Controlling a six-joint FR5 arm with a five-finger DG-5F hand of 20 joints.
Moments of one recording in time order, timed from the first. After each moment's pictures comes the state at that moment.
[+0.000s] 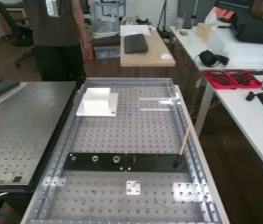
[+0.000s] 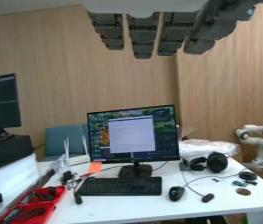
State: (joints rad) arm 1.56 -1.58 -1.58 -3.13 -1.60 -0.67
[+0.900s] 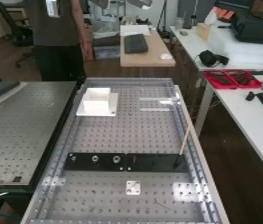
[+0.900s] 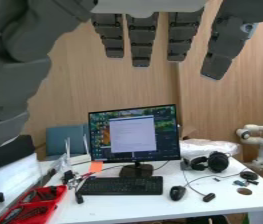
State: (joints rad) arm 1.56 -1.58 -1.59 -3.13 -1.59 -0.67
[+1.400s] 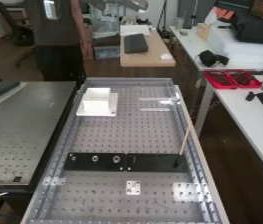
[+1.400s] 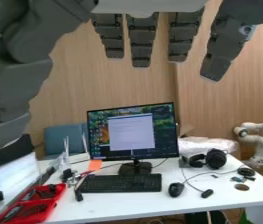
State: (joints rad) arm 1.57 -1.56 -1.62 -3.12 -1.57 -0.67
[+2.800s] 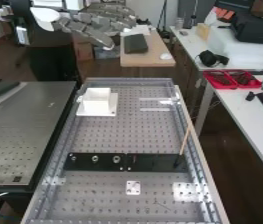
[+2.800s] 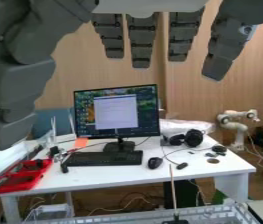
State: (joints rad) arm 1.51 -1.46 -1.81 -3.09 -1.60 -0.70
